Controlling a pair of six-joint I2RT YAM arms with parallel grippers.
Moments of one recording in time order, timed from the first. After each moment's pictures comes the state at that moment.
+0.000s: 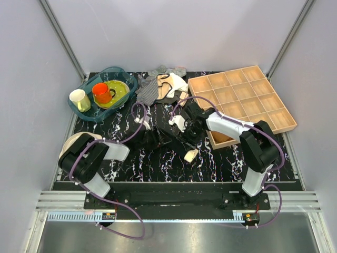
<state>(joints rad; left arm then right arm) -0.55 1.60 0.46 0.59 0.28 -0.97 0.63 1.80 1.21 -0.68 -0.36 -0.47</state>
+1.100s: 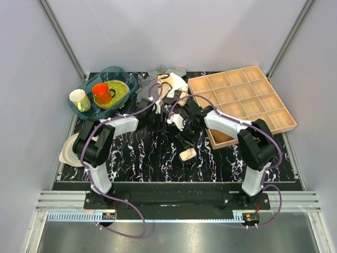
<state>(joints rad) -0.46 1.85 1.06 -0.08 0.35 -0.40 0.63 1.83 1.26 -0.70 -0.37 -0.51</state>
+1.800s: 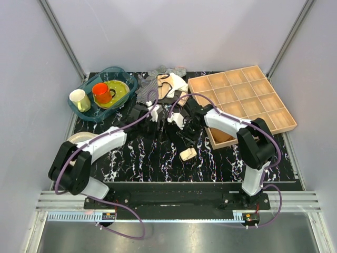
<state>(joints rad) -0.53 1.44 0.87 -0.21 0.33 -0.26 0.62 1.85 1.29 -0.72 -0.36 -0.51</state>
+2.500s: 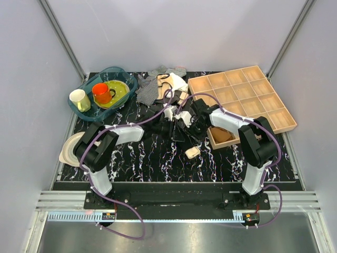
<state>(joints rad) -0.60 1.78 0.95 0.14 0.65 -0.52 0.54 1.85 1.23 -0.68 -0.34 -0.45</state>
